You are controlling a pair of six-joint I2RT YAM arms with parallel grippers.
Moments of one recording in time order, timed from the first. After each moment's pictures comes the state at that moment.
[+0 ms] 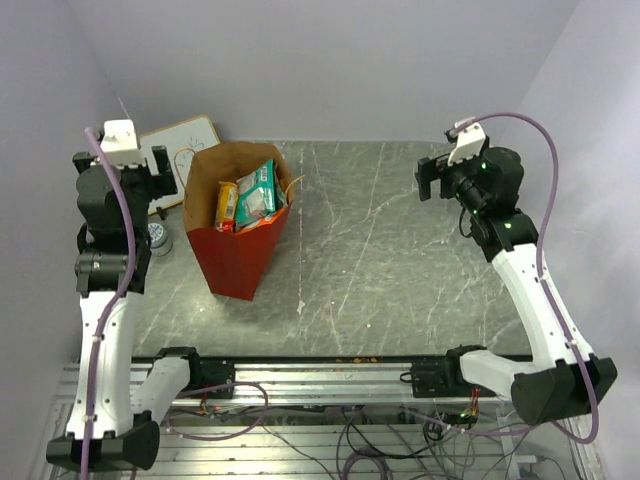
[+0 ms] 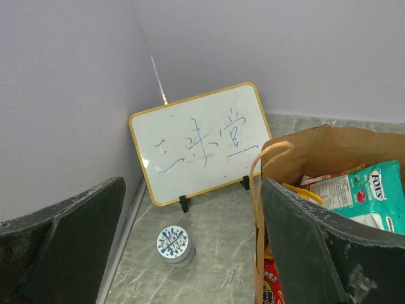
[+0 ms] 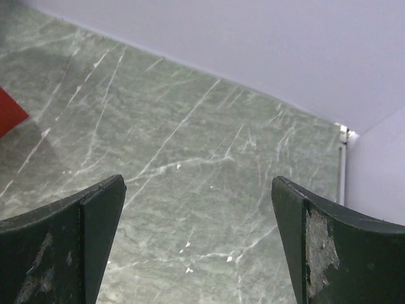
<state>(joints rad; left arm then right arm) 0.02 0.91 1.23 -0.37 -0.21 0.08 0.17 1.15 1.19 -0.28 -0.09 -0.23</state>
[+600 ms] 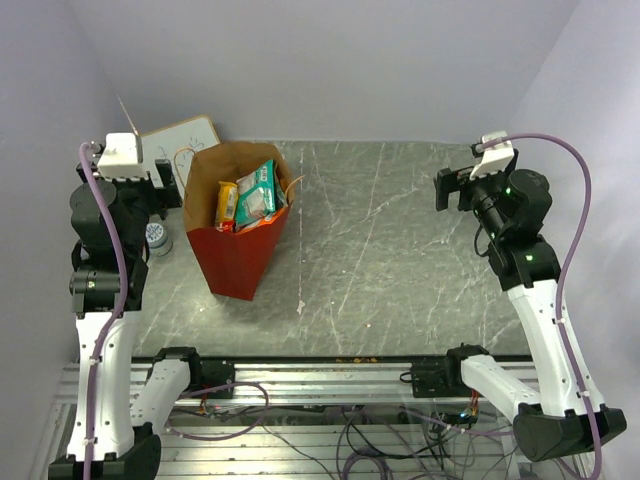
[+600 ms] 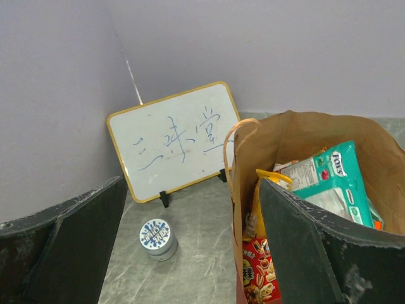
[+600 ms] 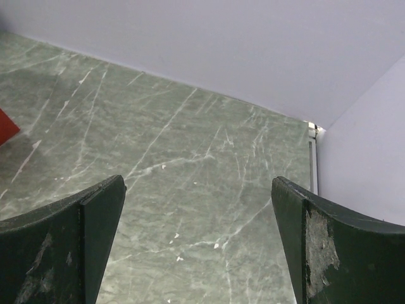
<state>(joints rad) 0.02 0.81 1.20 -0.42 -0.11 0.05 0.15 0.94 1.13 -0.32 -0.03 -0.22</state>
